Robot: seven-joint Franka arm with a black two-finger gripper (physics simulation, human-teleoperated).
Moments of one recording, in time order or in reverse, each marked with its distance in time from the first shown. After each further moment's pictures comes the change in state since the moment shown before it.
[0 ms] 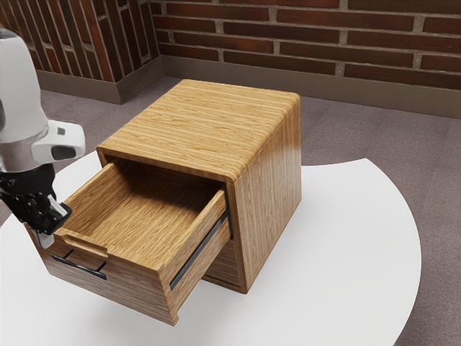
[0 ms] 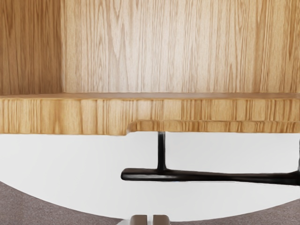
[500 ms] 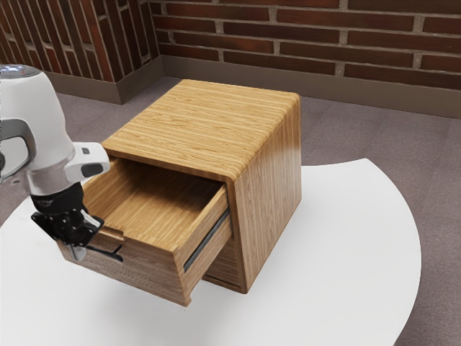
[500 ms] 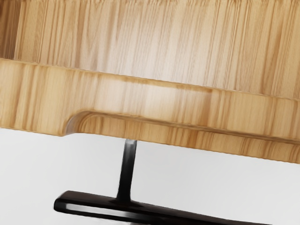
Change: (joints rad) arm 0.002 0.030 -0.013 -0.170 -0.062 0.270 -0.140
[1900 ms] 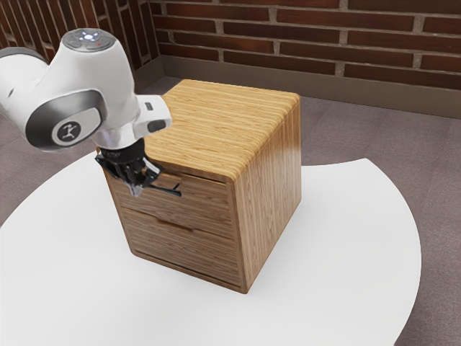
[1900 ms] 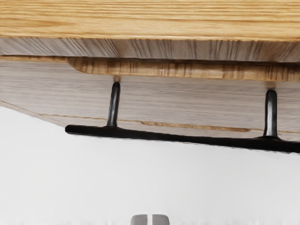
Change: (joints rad) arm -0.065 0.357 -0.010 0.274 0.258 0.247 -0.119
